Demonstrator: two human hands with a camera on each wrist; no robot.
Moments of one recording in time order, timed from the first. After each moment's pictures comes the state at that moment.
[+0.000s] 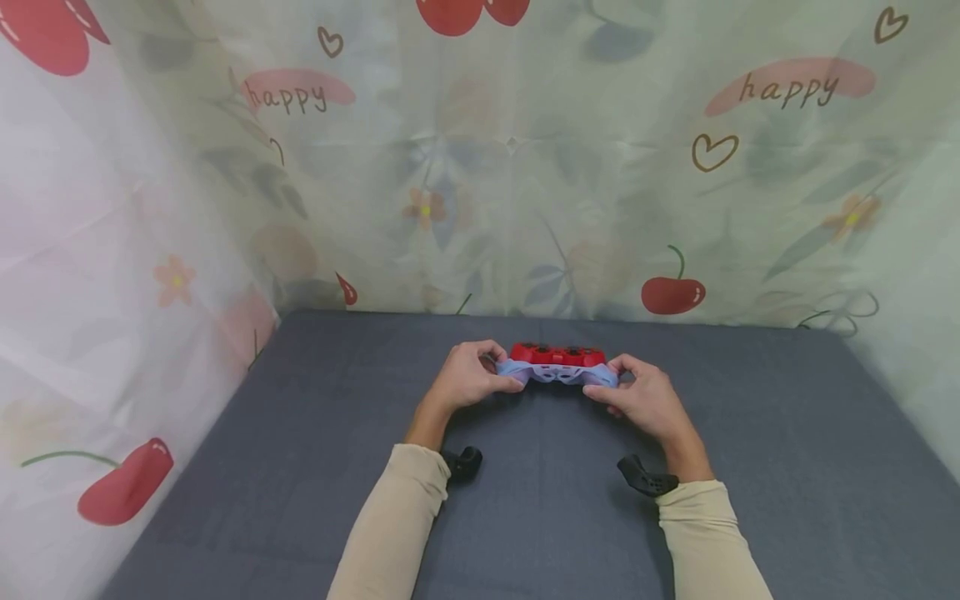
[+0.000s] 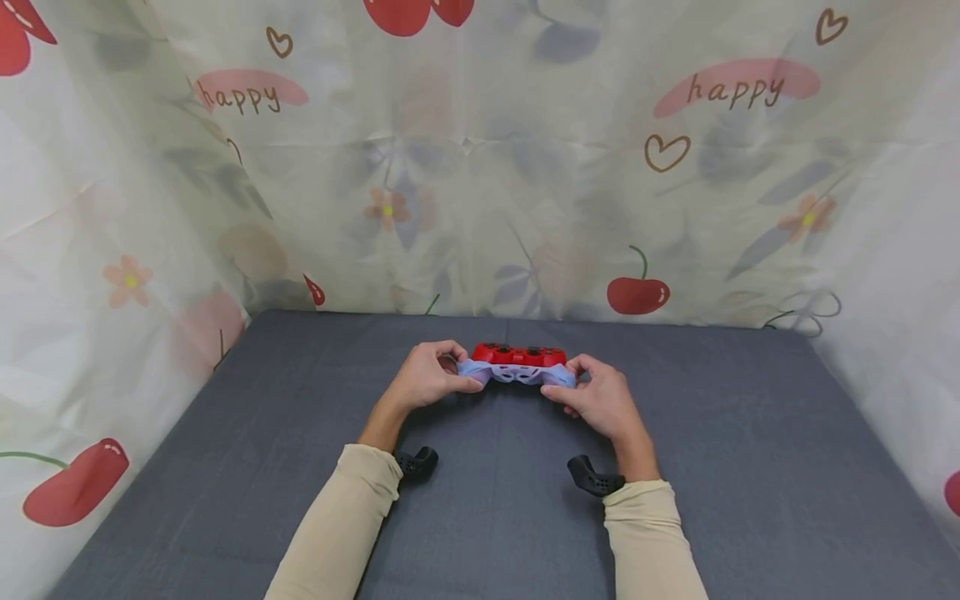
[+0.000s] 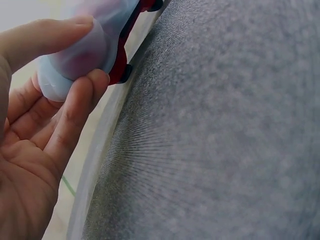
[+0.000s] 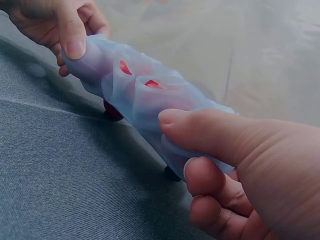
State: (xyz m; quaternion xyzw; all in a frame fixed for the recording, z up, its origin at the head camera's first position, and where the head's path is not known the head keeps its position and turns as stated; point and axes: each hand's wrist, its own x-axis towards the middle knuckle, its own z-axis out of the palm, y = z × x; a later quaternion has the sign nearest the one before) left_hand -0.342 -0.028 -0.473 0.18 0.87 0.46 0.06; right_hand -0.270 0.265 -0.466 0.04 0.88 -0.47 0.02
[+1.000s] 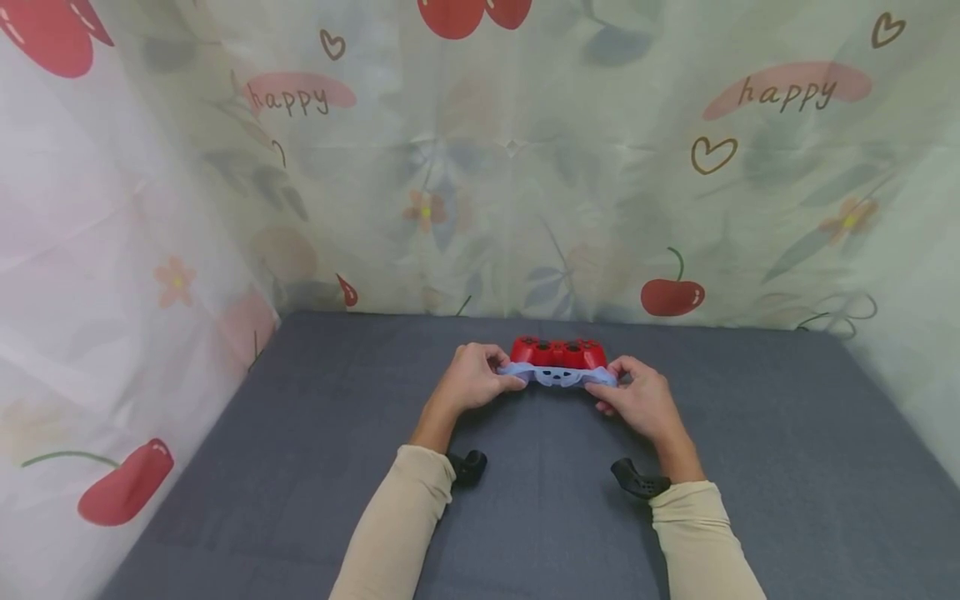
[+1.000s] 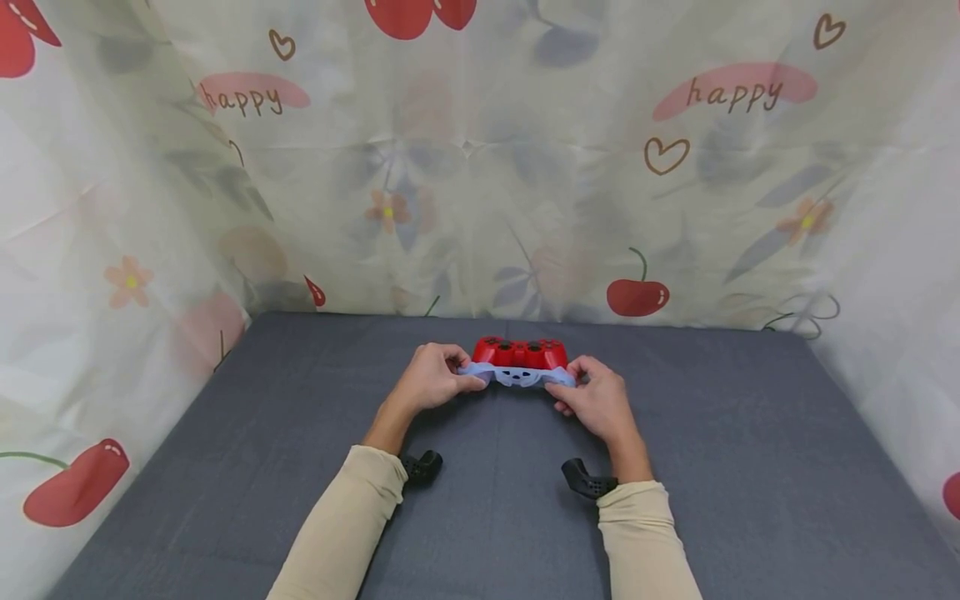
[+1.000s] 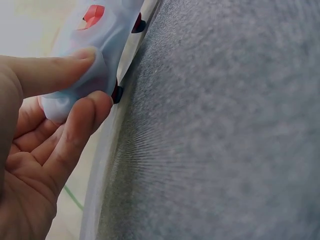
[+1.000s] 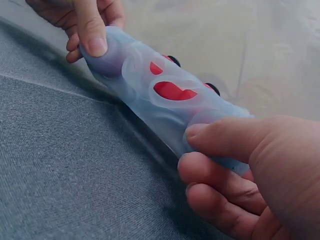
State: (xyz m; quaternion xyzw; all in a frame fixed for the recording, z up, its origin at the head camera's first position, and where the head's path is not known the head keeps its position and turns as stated) left_hand -0.339 -0.018 -0.468 0.17 0.89 0.43 0.04; right_hand -0.274 0.257 -0.474 0.07 0.88 -0.47 -0.02
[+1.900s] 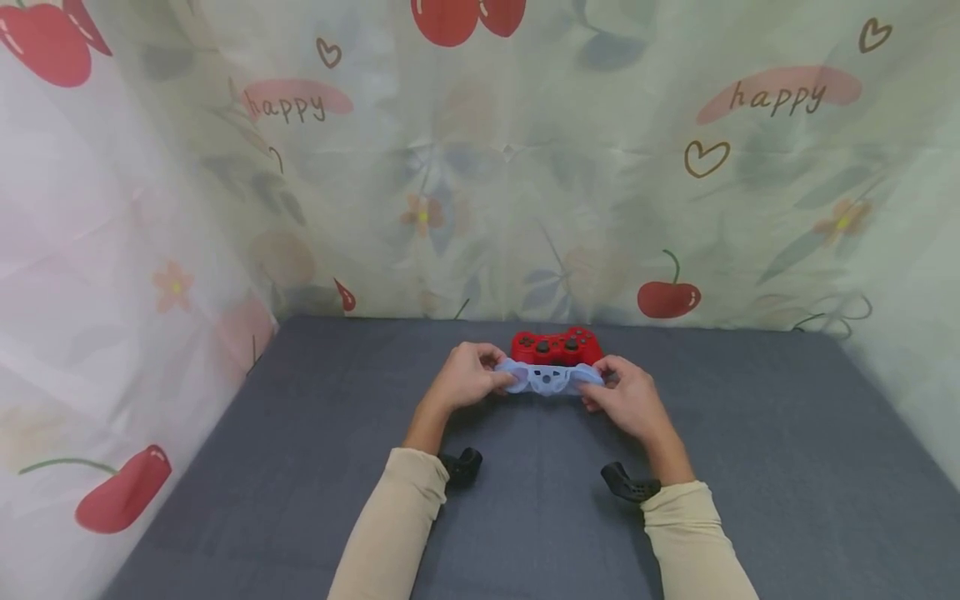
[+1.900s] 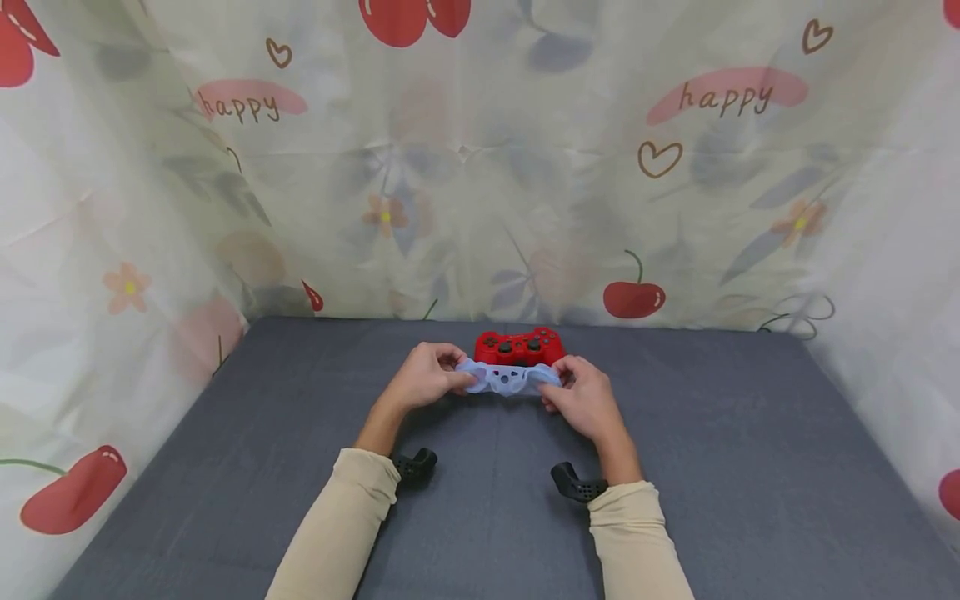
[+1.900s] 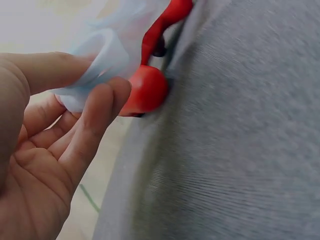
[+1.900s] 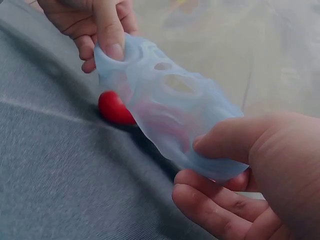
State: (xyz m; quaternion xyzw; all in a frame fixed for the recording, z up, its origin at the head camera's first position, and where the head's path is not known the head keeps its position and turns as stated) left_hand -0.339 -0.022 -0.456 0.18 0.85 0.49 0.09; right_hand -0.274 0.246 -0.468 0.02 0.88 -0.48 -0.03
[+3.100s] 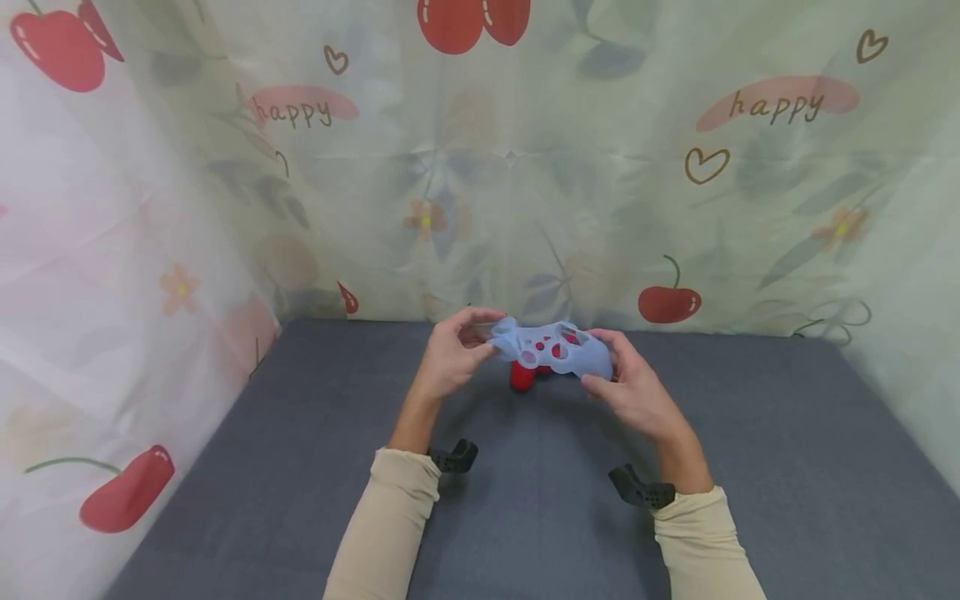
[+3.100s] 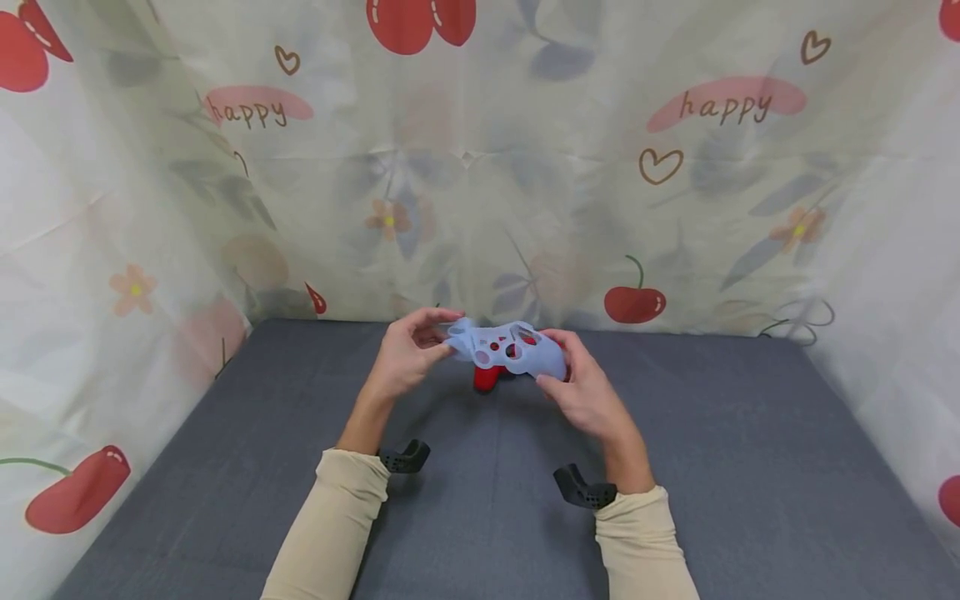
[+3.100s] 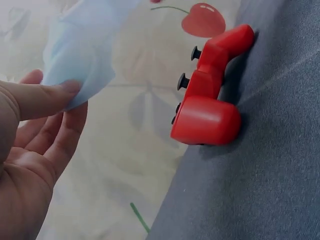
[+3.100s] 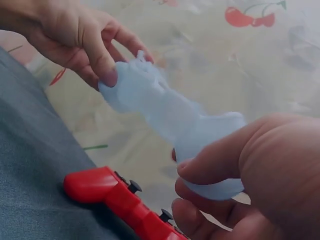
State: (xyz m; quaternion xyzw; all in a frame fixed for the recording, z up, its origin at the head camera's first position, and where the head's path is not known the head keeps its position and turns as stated) left_hand -0.333 -0.035 -0.417 0.23 0.75 0.62 -0.04; right_hand -0.253 0.238 -0.412 -0.09 0.85 -0.52 -0.02
